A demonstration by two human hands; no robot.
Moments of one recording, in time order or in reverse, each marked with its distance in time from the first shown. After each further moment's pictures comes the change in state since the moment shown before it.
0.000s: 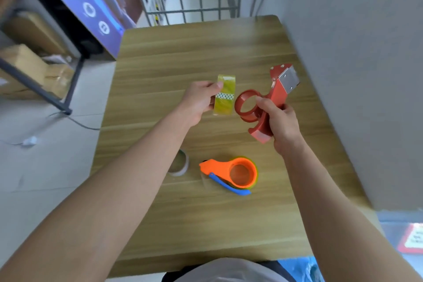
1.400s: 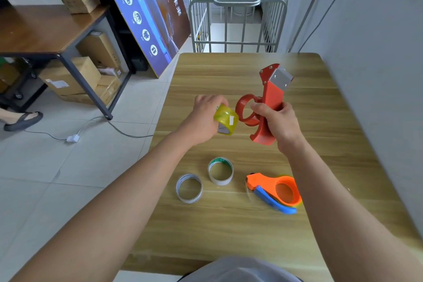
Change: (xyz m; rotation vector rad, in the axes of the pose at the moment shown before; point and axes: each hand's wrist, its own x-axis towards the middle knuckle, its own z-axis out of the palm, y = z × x) left_hand -0.088 0.004 -0.136 0.947 0.119 0.467; right_hand -0.062 -0.030 0.123 -0.166 -0.169 -0.195
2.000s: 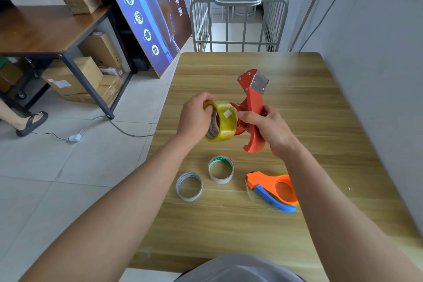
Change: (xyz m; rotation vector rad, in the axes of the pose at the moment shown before) left_hand 0.002 -0.007 0.010 -0.237 0.342 -0.219; right_hand -0.007 0.009 0.007 0.020 -0.285 0.032
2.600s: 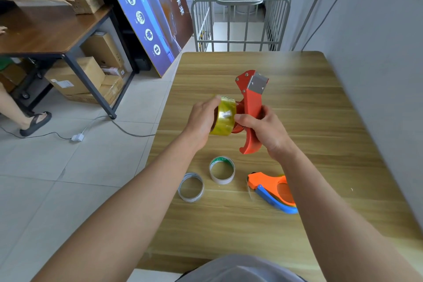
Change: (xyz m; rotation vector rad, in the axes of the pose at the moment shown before) left_hand -0.005 0.017 0.005 -0.648 -0.194 -0.403; right_hand 0.002 0.005 0.007 0.015 -0.016 -0.070
